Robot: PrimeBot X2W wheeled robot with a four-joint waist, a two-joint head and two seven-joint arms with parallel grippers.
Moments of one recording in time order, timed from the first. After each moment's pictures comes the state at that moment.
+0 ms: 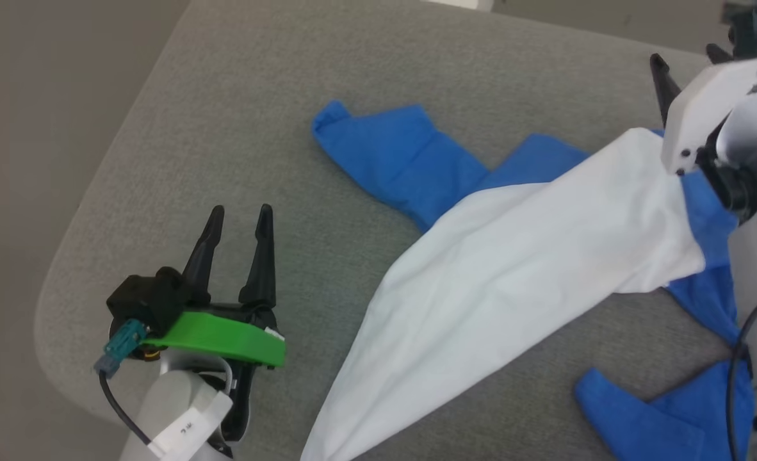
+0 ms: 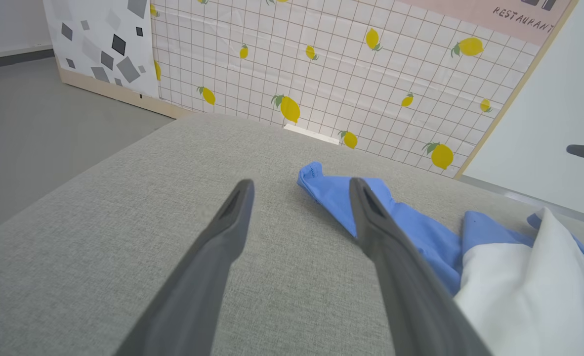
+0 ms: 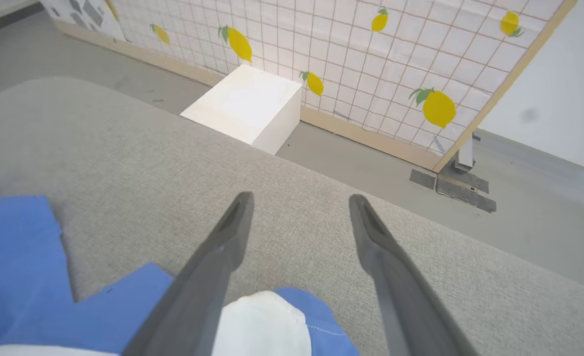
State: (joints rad) left arm -0.22 0.08 -0.12 0.13 -0.39 -0.12 -0.26; right arm -0.83 -0.22 -0.04 0.57 0.03 0.13 0.34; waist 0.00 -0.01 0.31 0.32
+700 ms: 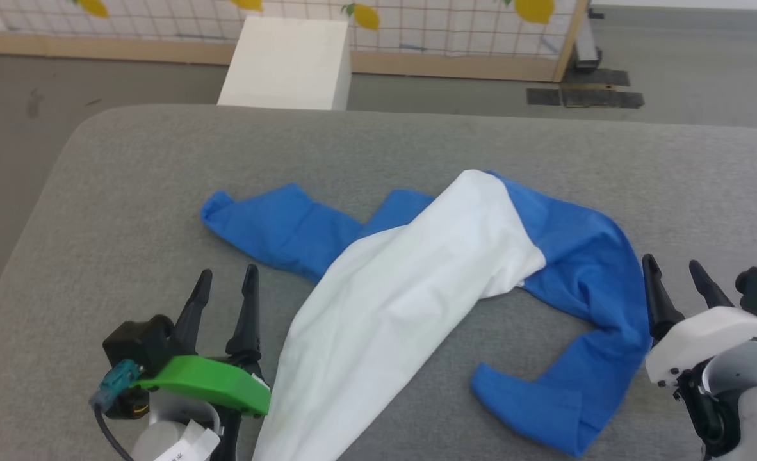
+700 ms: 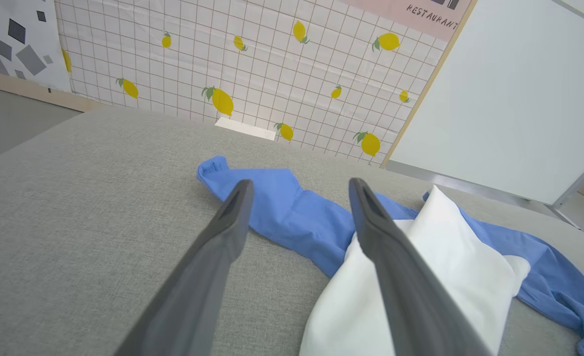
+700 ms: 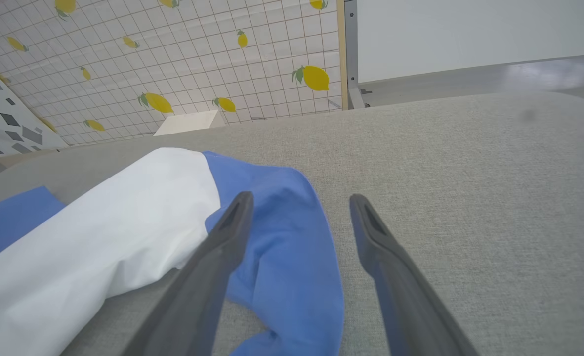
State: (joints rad) left arm -0.08 0.10 -0.10 0.11 -0.41 -0.08 -0.18; right arm -0.16 -0.05 -0.22 0.18 0.20 0.13 0.14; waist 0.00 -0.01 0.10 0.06
